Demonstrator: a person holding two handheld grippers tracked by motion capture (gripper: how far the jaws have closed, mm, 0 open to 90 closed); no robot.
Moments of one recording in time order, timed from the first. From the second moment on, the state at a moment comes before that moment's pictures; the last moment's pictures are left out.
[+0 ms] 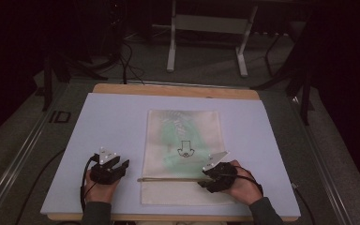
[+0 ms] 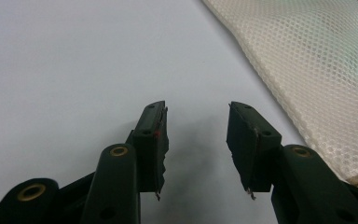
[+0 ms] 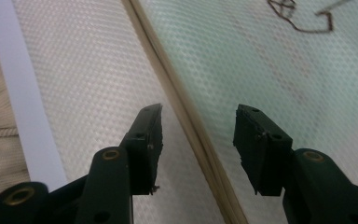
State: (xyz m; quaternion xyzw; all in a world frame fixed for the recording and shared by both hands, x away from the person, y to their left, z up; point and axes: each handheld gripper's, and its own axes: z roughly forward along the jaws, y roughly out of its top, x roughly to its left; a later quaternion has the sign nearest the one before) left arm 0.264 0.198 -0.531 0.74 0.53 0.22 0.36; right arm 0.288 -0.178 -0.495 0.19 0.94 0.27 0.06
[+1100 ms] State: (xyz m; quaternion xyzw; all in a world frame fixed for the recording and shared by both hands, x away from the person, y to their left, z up) left arm 0.263 0.196 -0.530 0.74 0.53 0.22 0.36; right arm 0.288 -0.114 -0.500 0.12 0.95 0.27 0.05
